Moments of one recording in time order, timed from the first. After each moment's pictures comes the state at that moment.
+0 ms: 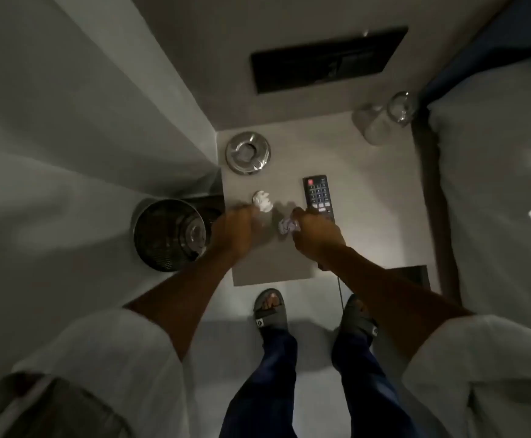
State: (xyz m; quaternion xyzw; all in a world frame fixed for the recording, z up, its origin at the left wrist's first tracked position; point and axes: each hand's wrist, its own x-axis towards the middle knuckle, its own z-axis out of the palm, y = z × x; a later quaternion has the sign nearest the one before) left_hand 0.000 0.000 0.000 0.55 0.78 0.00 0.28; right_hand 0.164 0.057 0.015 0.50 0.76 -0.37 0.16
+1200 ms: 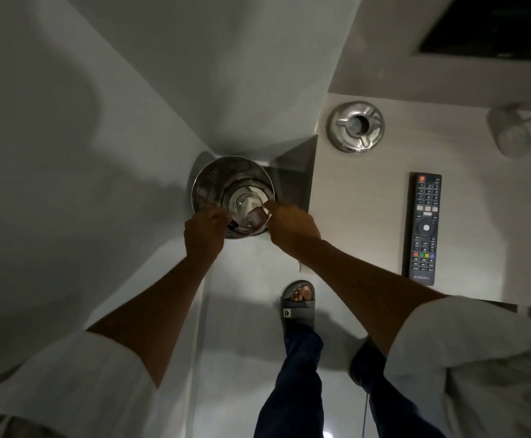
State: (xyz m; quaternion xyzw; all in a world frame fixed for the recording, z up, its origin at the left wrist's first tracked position) left_hand -0.151 -0.153 -0.064 0.24 0.90 0.24 0.26; right_hand -0.018 -0.036 -0.052 0.35 0.86 -0.34 0.14
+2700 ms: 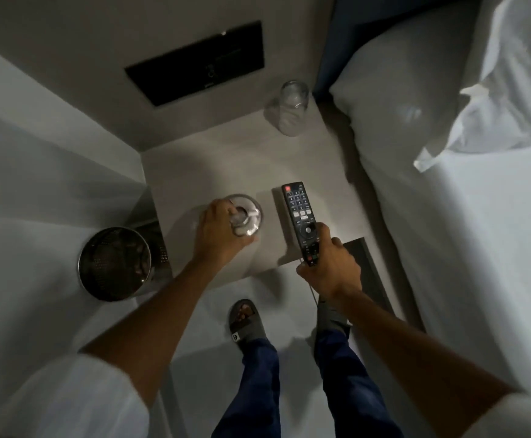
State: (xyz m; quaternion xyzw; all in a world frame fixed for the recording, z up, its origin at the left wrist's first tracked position) left_hand 0.107 0.012 -0.010 0.52 0.79 0.14 0.30; right_hand 0.327 -0.004 0.034 0.68 0.61 -0.40 0.03
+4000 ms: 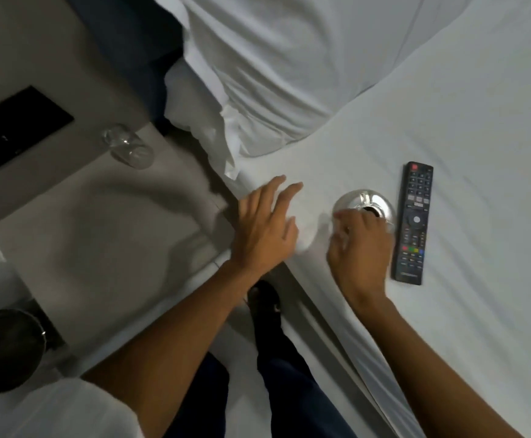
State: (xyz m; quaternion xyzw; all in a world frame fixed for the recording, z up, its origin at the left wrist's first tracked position) left_hand 0.433 0.051 0.088 0.81 0.50 0.22 0.19; right_hand 0.574 -0.013 0.131 0.83 0.53 -0.12 -0.15
